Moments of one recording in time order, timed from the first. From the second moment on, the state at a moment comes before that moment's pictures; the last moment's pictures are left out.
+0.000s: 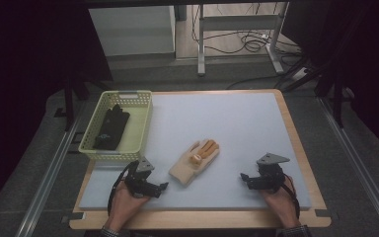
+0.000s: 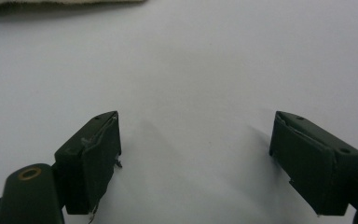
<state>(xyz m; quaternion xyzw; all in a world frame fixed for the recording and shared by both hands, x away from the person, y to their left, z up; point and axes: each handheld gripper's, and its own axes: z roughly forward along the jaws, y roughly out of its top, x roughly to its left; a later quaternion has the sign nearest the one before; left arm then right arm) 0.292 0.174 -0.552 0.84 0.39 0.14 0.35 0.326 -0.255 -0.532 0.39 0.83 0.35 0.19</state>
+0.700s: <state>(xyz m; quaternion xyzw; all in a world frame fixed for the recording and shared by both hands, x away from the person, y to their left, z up) 0.303 0.140 -0.509 0.85 0.38 0.09 0.36 0.326 -0.255 -0.532 0.39 0.83 0.35 0.19</state>
